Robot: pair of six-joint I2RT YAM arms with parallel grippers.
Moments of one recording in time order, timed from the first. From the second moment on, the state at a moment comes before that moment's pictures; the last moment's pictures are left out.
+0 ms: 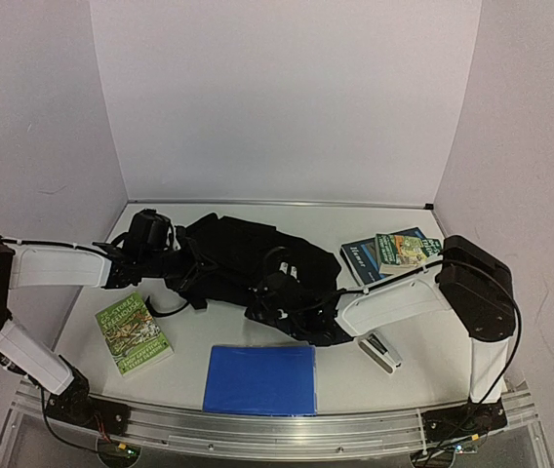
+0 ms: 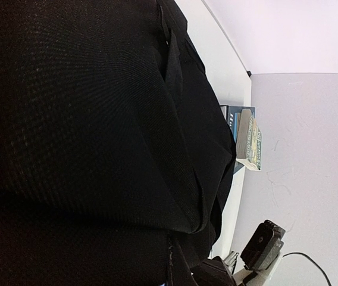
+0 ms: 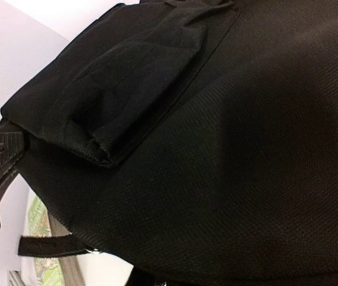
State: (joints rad) left arm -0.58 1.47 0.78 0.11 0.31 -1.13; right arm 1.14 2.02 1.19 0.22 0.45 1.07
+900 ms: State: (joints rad) left arm -0.49 1.43 0.74 0.04 0.31 -1.05; right arm 1.14 1.88 1.04 0.20 0.28 1.10
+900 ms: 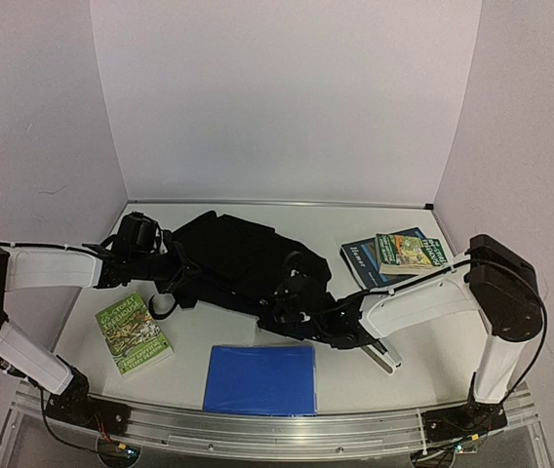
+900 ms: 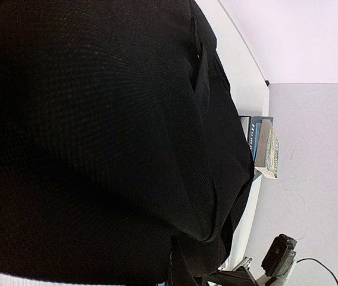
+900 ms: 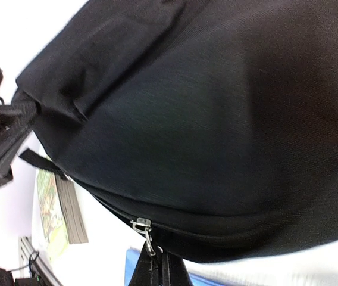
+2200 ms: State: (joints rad) left arm -0.43 1.28 0.83 -0.27 0.29 -0.39; right arm 1.01 1.87 0.98 0.27 -0.23 1.02
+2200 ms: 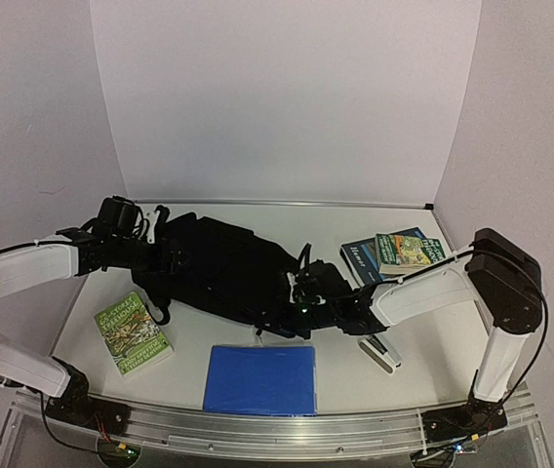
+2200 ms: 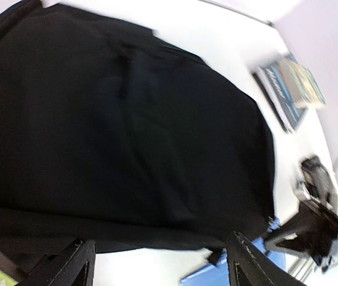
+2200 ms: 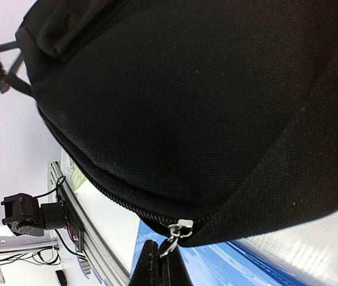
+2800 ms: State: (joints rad) left arm -0.71 1.32 0.87 -0.24 0.34 -0.22; right arm 0.97 1.75 0.82 0.35 -0.23 1.06
